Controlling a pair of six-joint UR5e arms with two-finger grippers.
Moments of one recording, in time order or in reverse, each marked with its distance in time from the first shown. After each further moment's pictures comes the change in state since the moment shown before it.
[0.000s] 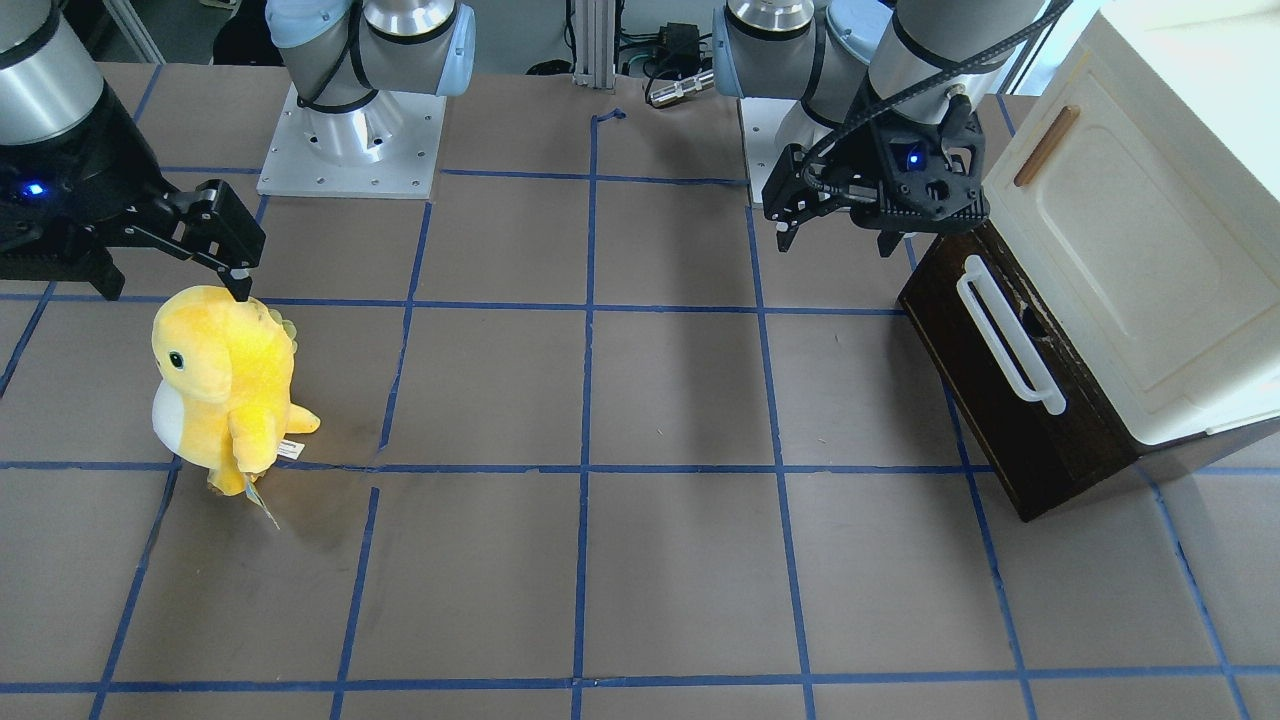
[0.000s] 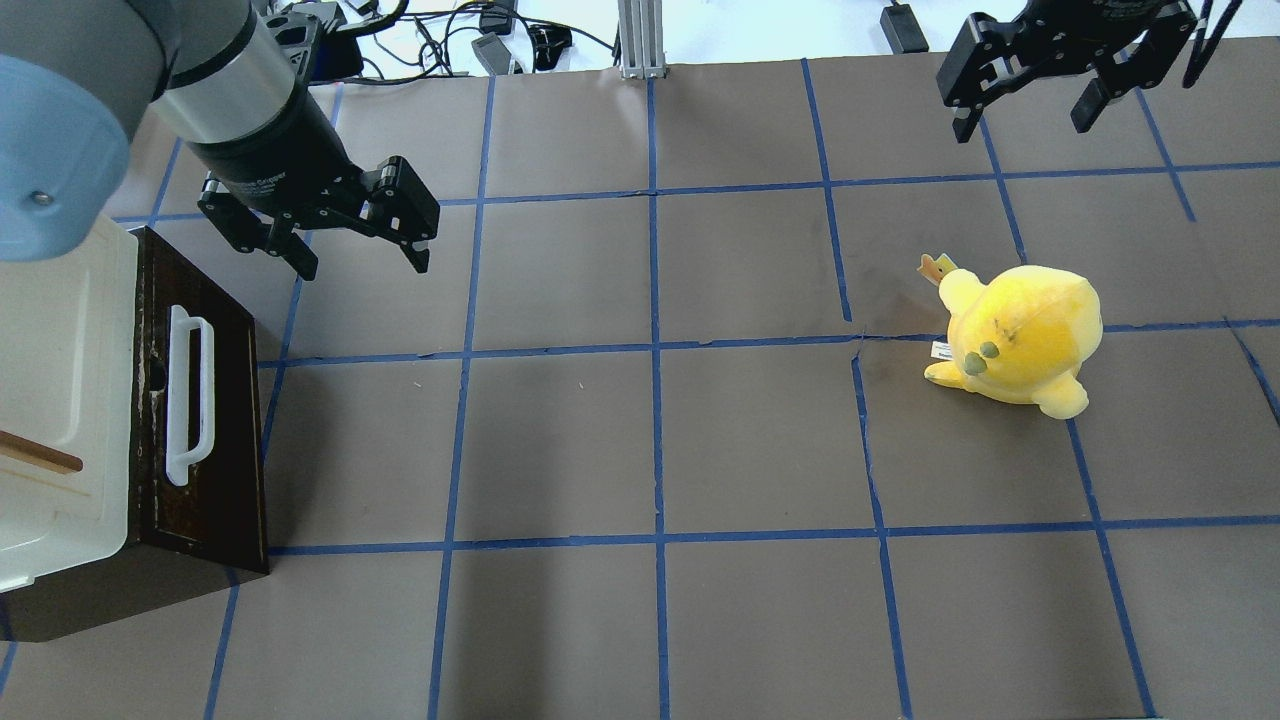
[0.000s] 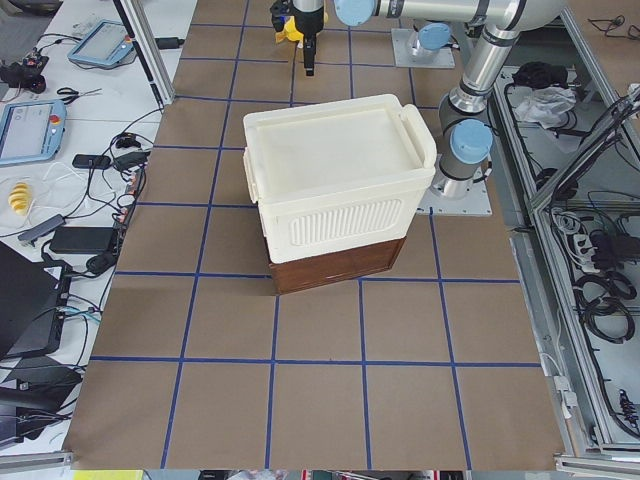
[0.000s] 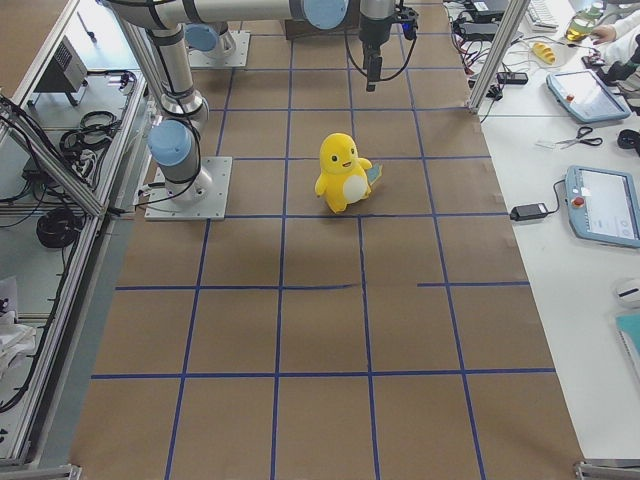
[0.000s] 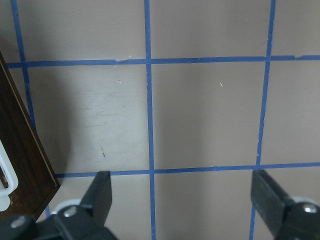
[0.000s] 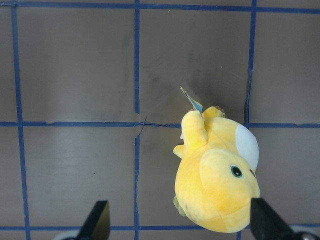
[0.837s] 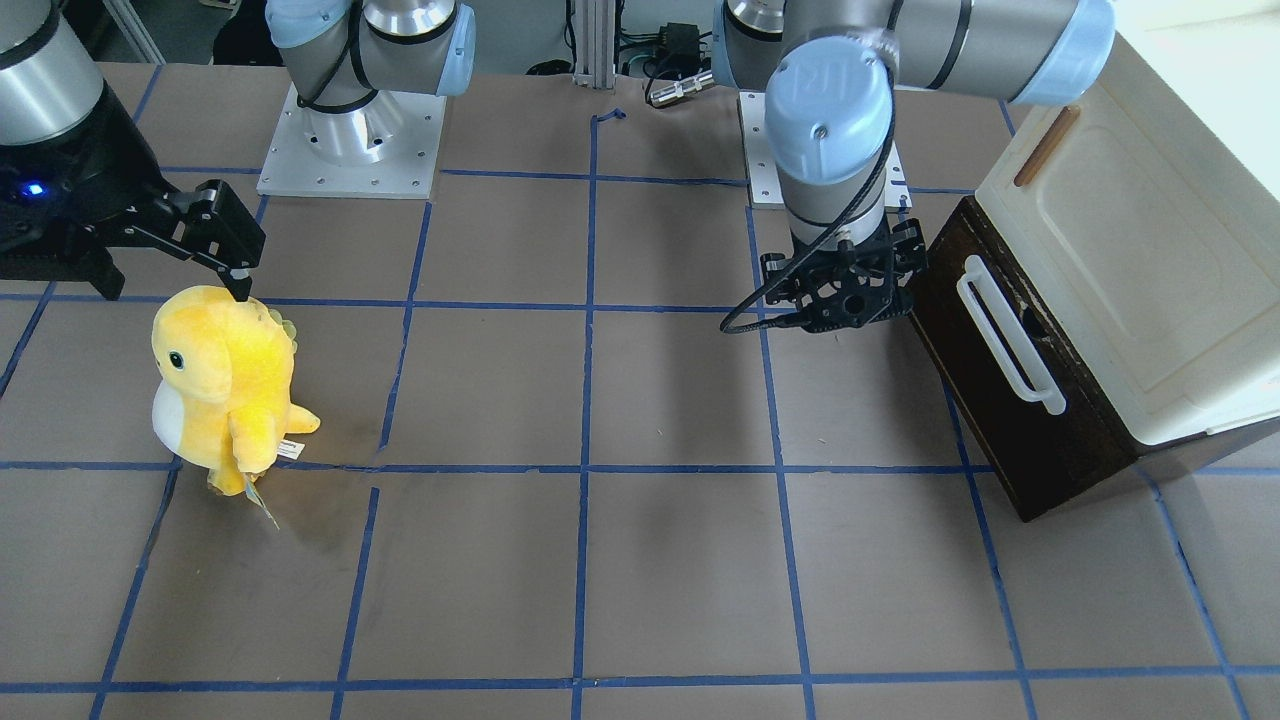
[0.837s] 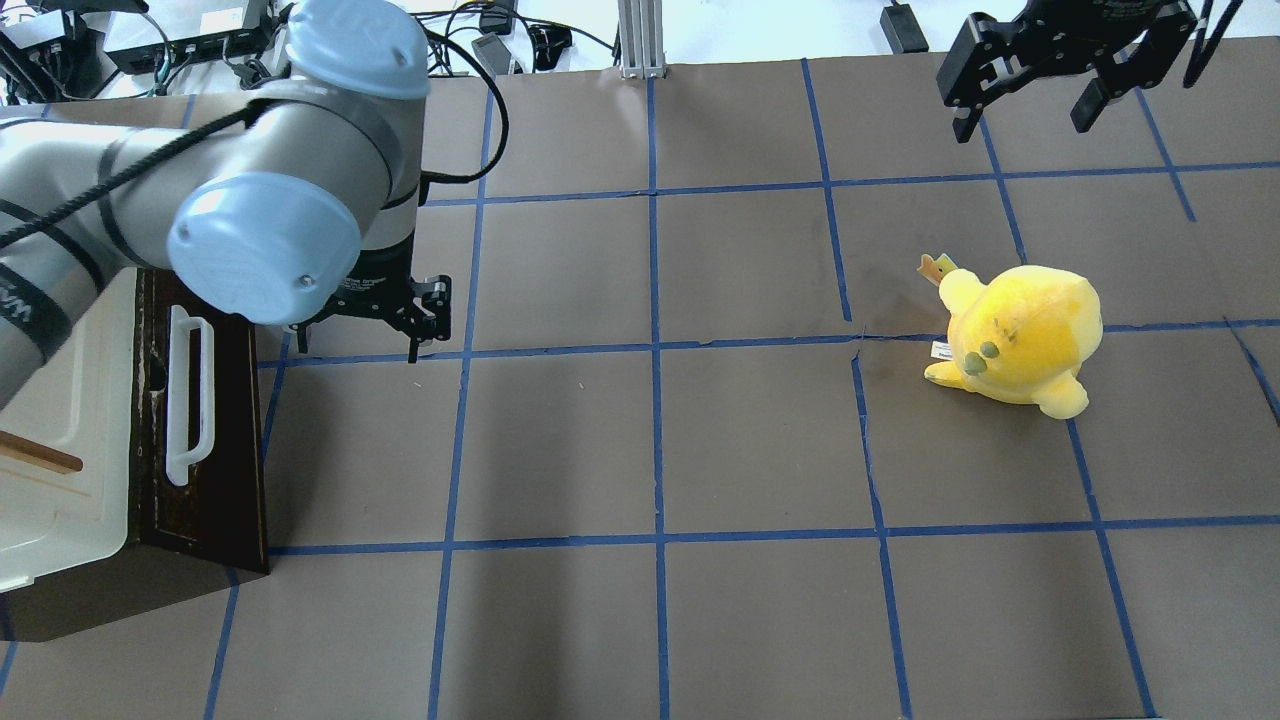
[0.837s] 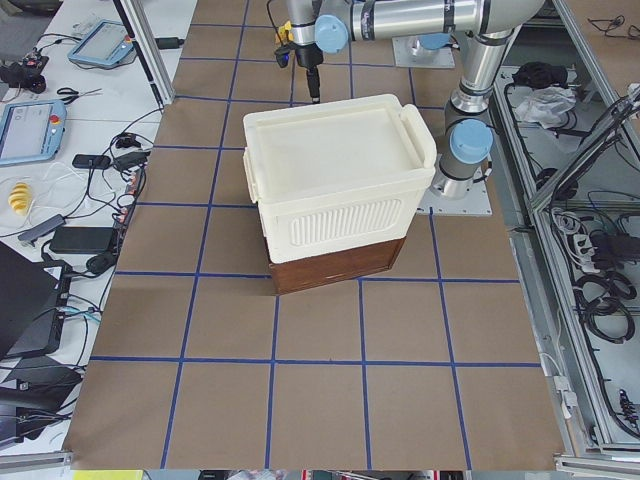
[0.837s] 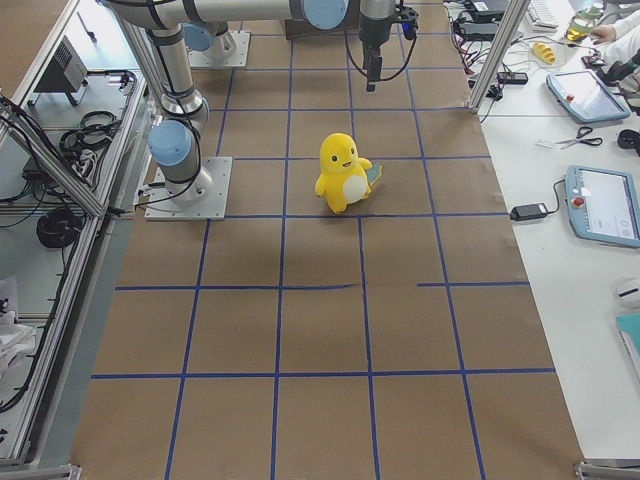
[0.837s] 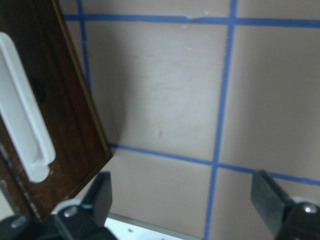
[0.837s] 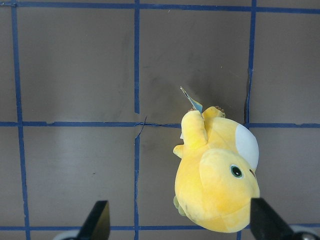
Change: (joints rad) left arm -0.136 -0.150 -0.144 0.051 0.461 -0.237; right arm 0.000 0.000 0.000 0.000 0.000 0.000
